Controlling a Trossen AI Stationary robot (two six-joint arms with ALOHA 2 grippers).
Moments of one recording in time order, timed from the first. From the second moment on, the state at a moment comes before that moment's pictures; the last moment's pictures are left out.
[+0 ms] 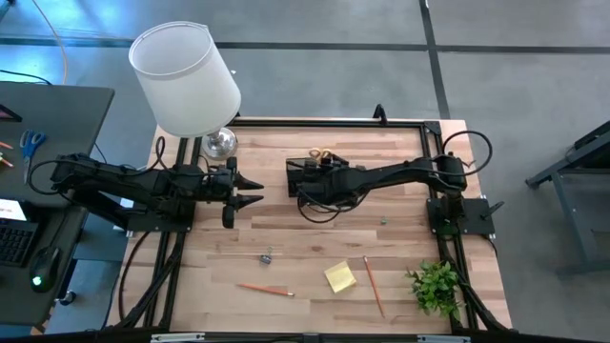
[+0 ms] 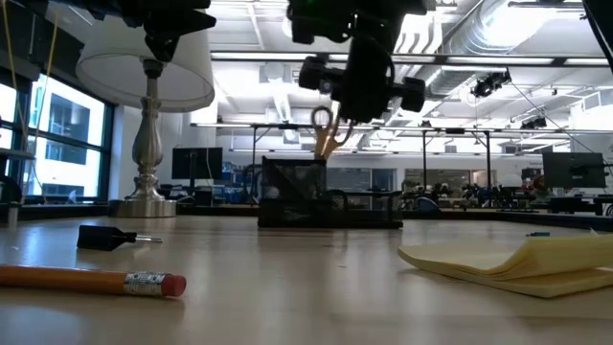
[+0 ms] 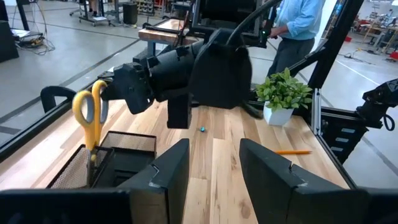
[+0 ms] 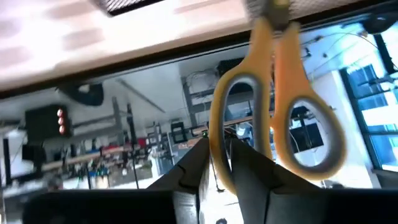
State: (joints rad) left arm -0.01 0.76 0.51 0.08 -0.18 -0.16; right arm 0.03 1.98 1.59 -1.02 1.08 -1.44
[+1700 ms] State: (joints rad) left arm -0.01 0.76 0.51 0.08 -0.18 -0.20; right arm -0.06 1.61 1.59 -1.07 0.05 -0.08
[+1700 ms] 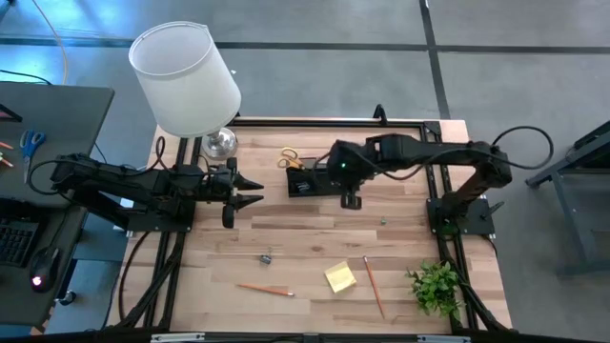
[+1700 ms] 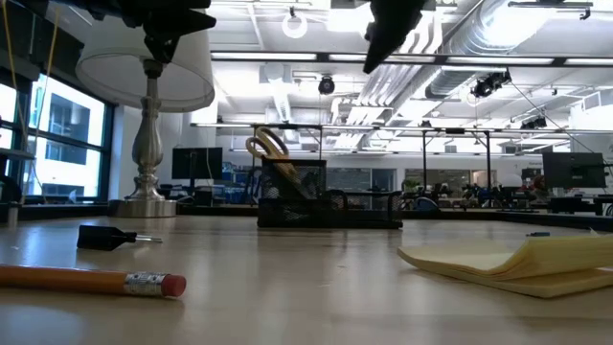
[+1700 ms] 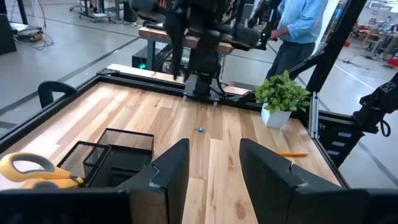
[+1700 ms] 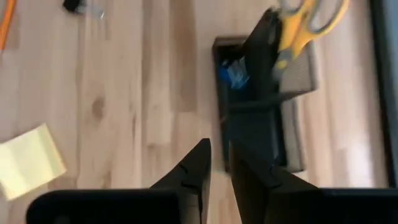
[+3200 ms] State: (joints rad) left arm -0.67 1.61 0.83 -0.03 -0.35 -0.46; right arm 0.42 1.20 0.51 0.20 0.31 0.38
